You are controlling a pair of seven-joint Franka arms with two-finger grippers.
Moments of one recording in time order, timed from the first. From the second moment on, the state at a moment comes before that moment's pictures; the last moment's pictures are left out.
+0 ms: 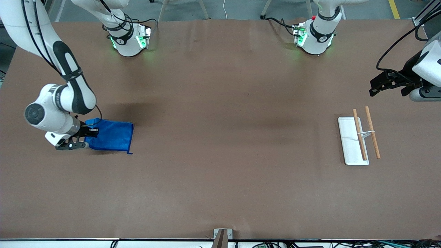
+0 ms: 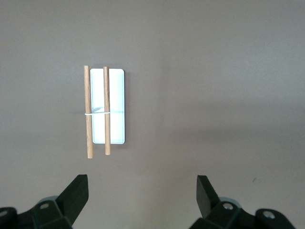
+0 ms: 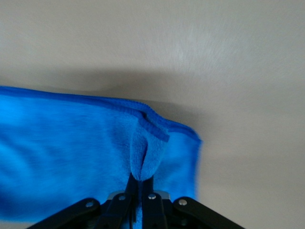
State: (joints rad) left arm 0.01 0.01 -0.09 -1.56 0.00 1.57 -0.07; right arm -0.06 0.41 -0.09 -2.02 0.01 2.29 -0.24
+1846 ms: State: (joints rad) left arm 0.09 0.01 -0.09 -1.60 -0.36 1.48 0.21; right arm 0.30 0.38 0.24 -1.59 1.36 2.03 0.32
